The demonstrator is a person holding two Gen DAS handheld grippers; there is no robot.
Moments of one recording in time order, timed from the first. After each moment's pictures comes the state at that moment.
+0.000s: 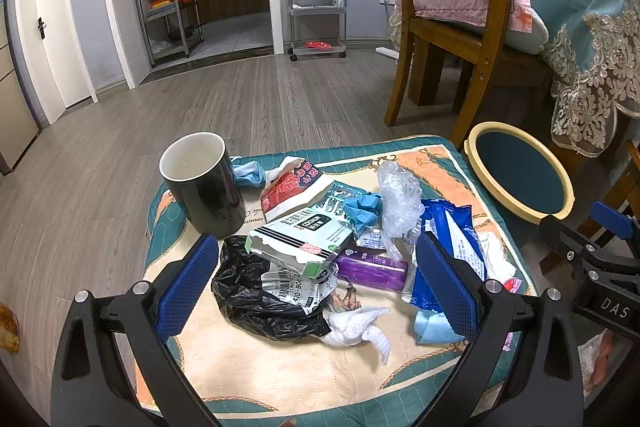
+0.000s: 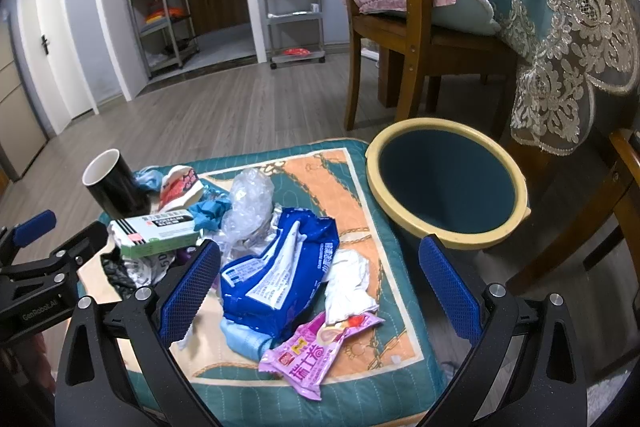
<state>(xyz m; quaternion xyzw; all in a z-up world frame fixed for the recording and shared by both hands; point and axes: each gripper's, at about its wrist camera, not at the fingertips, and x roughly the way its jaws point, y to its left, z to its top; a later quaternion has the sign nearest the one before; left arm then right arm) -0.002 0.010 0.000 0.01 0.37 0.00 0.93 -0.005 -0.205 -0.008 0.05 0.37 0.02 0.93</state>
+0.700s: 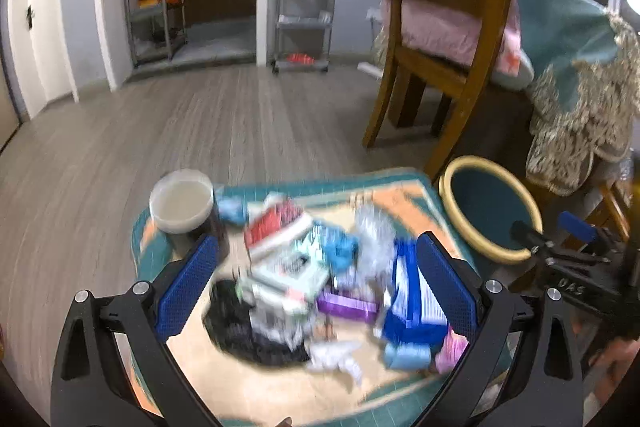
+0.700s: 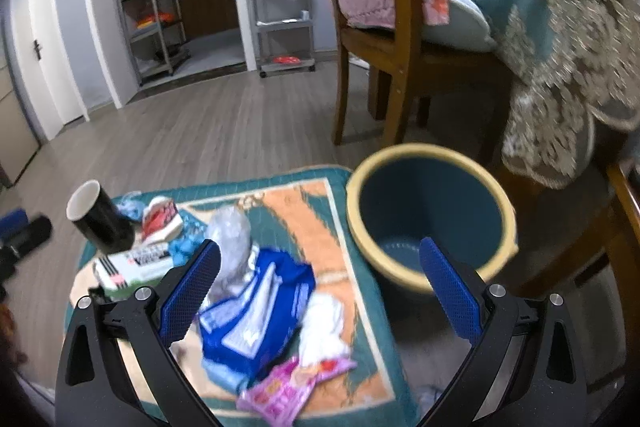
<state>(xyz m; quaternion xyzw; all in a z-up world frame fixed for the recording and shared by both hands) 0.026 0.024 0.053 -0.02 0.35 -0.04 0.94 0.040 -0.229 0.017 0.05 0.36 0.02 0.93</state>
